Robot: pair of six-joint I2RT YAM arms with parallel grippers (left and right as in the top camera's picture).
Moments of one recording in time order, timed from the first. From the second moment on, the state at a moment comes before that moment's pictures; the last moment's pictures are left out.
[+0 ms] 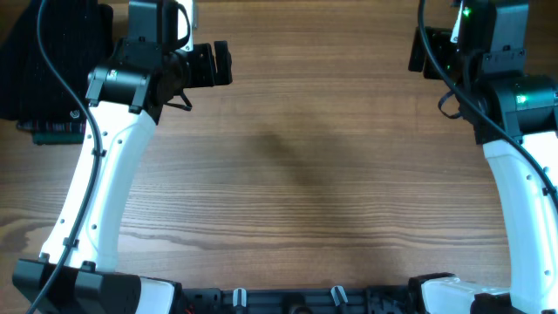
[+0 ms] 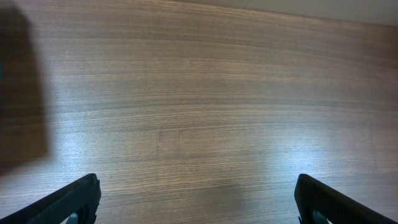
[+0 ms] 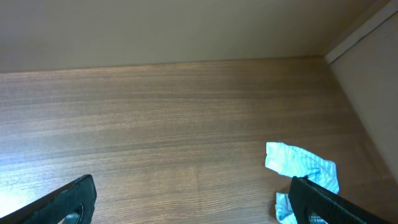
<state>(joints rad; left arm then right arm) -0.20 1.58 1.62 -0.89 0.08 -0.24 0.14 1.44 1.68 -0.92 0.34 0.08</state>
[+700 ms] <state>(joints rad) -0.11 0.92 0.68 -0.05 0.07 -0.24 0.14 1.44 1.68 -0.92 0.34 0.08</state>
